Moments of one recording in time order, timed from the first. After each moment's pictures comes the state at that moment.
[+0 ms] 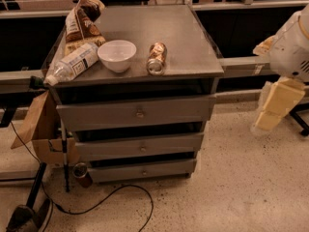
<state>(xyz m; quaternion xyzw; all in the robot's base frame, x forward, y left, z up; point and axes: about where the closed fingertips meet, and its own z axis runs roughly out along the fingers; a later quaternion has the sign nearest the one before) 0.444 -0.208 0.964 -0.61 0.77 -0.04 0.18</state>
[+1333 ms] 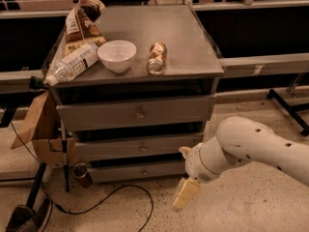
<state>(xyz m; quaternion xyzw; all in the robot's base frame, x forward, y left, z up) 0.429 -0.075 0.643 -0.60 0.75 0.17 0.20</state>
